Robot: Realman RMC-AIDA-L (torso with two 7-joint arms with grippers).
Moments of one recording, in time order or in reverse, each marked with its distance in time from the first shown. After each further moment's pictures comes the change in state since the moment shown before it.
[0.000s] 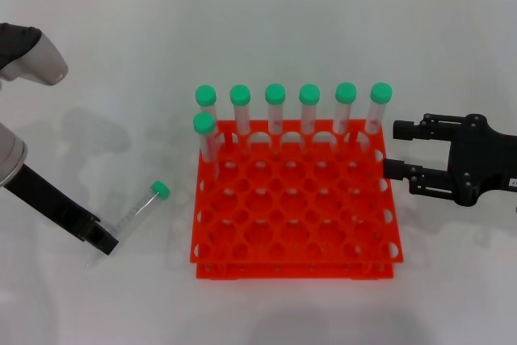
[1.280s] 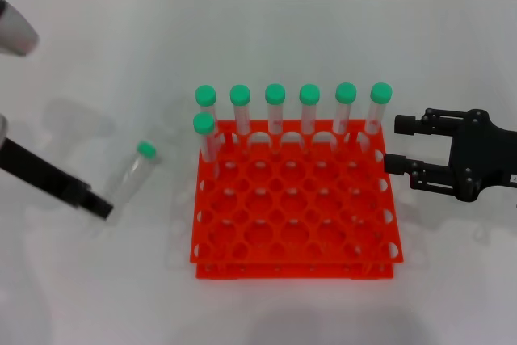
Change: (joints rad) left arm 0.003 0.024 -0.108 0.027 -0.031 -0.019 0.021; right arm 0.000 0.000 0.004 -0.001 0.012 0.001 -0.013
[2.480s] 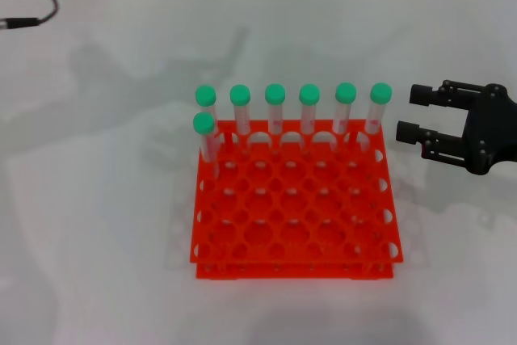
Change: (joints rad) left arm -0.061 0.016 -0.169 -0.068 -0.732 -0.187 0.434; right arm -0.004 -0.003 0.037 -0.007 0.054 0.008 -0.001
